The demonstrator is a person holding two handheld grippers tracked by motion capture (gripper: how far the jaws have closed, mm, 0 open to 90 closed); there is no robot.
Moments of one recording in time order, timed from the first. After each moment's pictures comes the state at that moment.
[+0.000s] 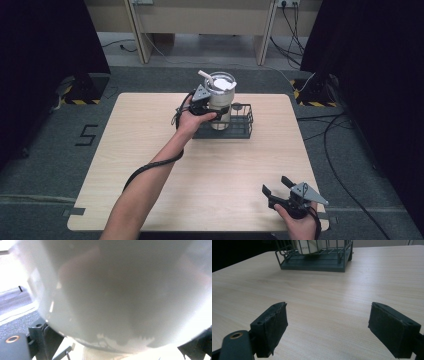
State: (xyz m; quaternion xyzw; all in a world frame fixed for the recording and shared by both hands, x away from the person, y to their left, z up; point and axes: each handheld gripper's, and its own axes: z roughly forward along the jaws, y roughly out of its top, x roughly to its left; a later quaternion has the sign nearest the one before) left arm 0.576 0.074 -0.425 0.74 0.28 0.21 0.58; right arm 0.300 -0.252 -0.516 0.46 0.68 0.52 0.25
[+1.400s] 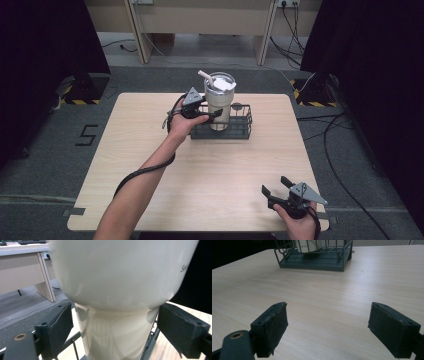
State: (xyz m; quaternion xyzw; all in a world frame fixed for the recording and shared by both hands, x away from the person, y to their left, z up) left arm 0.560 0.100 -0.424 0.73 0.27 0.21 0.59; right arm 0.300 -0.250 -0.516 0.46 0.68 0.51 0.25
